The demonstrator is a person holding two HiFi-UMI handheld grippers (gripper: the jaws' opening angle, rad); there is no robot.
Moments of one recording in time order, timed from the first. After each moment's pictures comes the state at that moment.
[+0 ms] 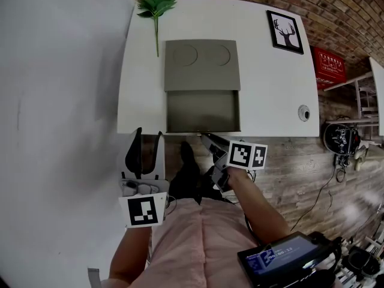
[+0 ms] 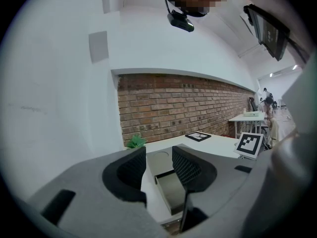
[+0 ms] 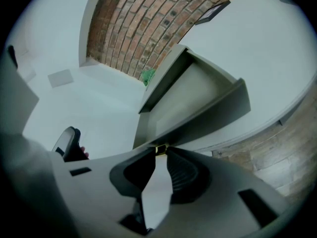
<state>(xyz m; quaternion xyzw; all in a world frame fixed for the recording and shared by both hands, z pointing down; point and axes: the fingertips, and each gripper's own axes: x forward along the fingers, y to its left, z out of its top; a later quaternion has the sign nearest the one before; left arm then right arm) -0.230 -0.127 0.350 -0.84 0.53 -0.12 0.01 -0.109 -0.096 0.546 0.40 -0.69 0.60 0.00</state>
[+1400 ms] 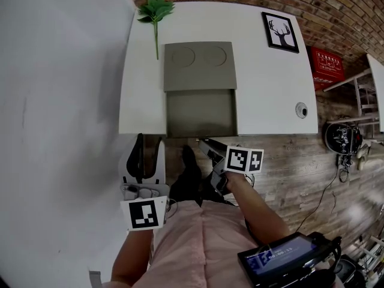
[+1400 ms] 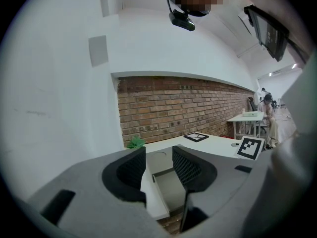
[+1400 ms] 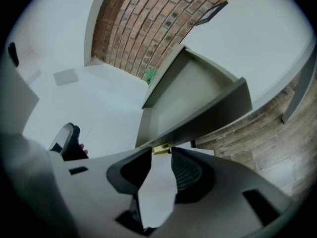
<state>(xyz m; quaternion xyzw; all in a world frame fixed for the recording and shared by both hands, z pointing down) -0.229 -0.104 0.344 -0.84 0.54 -0.12 0.01 -0.114 -0.075 0.548 0.39 -0.70 0.59 -0.01</state>
